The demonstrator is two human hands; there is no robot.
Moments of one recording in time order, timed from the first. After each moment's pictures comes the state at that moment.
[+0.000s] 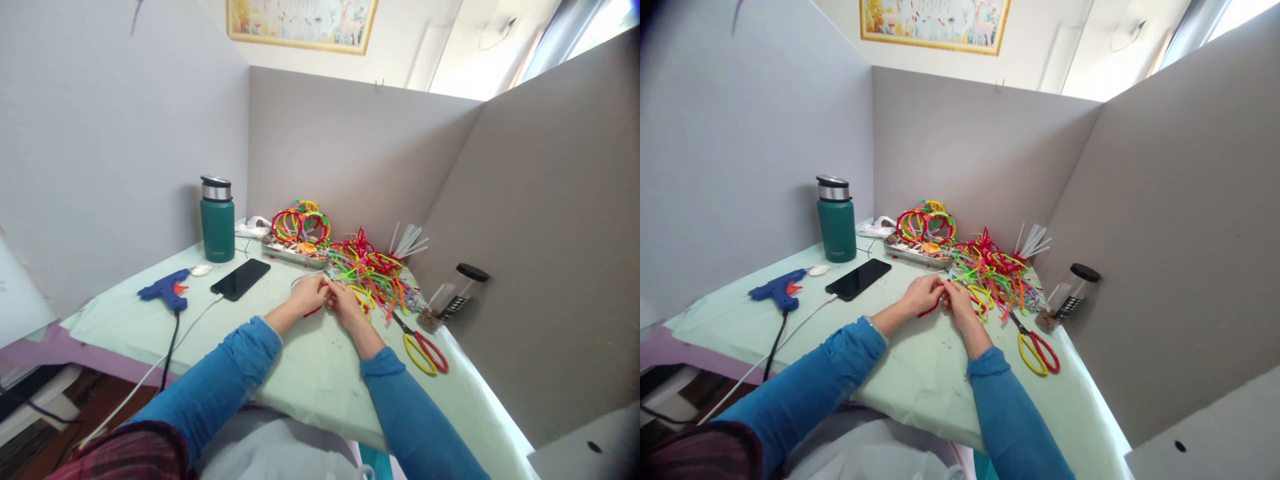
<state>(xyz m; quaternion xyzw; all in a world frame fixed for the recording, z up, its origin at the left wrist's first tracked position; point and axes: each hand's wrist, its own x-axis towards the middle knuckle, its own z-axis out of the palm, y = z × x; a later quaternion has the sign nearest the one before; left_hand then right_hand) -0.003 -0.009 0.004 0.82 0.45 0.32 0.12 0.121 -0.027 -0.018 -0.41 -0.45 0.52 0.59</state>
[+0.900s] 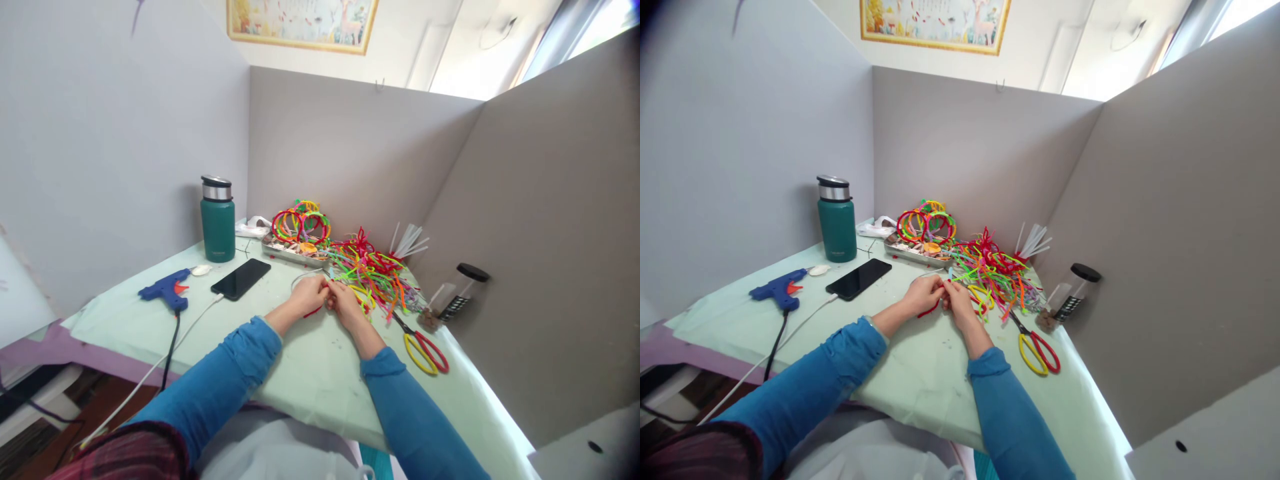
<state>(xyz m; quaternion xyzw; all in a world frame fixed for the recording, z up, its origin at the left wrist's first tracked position) -0.002 -0.006 -0.001 0.83 0.45 0.31 0.10 0.121 -0.026 -0.020 -0.42 -0.46 0.51 0.59</state>
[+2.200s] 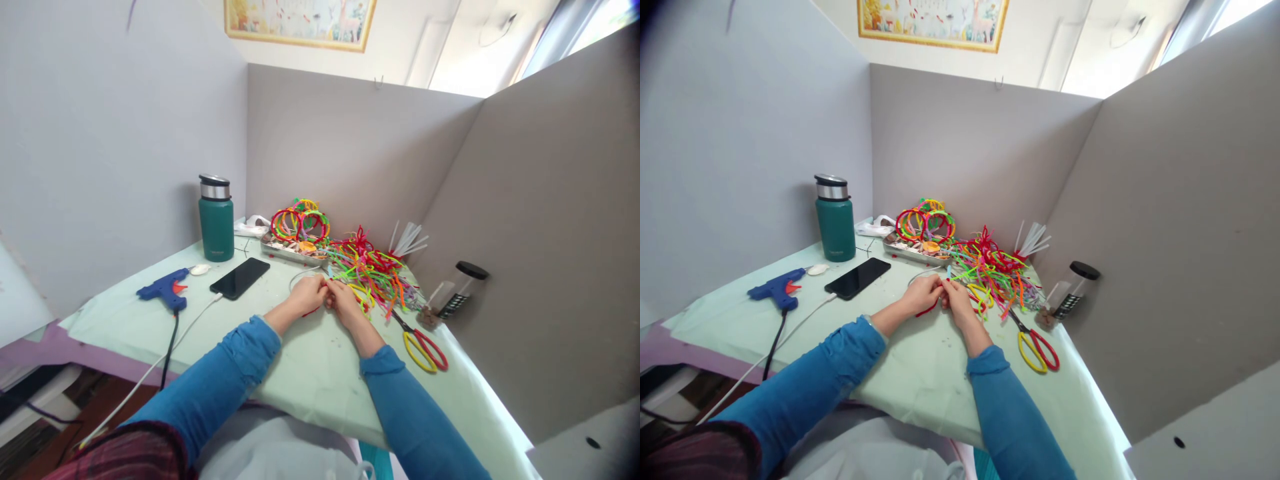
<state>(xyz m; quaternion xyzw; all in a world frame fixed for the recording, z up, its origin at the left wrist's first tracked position) -0.003 -0.008 0.000 0.84 0.46 0.29 0.09 0.121 -0.024 -0.022 -0.43 -0.47 0.50 0.59</state>
